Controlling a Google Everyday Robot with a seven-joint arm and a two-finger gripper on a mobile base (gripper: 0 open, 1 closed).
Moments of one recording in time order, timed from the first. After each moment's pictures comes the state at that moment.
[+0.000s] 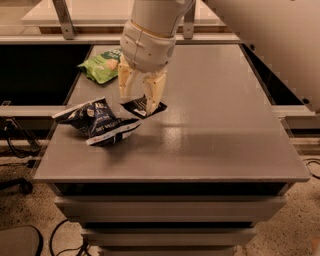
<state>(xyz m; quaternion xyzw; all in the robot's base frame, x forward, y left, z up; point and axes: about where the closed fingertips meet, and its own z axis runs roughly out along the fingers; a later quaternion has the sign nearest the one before) 0.505 0.048 0.934 -0.96 0.22 0.07 0.15</state>
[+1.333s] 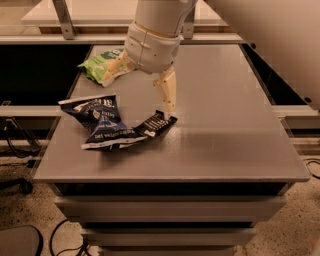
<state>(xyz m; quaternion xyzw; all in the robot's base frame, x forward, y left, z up) 0.501 0.036 0.931 -0.97 0.21 0.07 0.13</state>
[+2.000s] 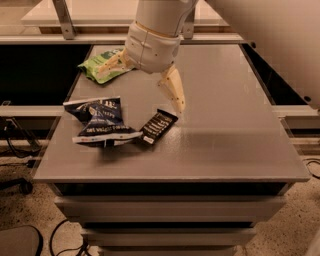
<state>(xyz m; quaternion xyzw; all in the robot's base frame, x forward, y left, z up) 0.501 0.037 0.931 -0.97 0.20 0.08 0.14</state>
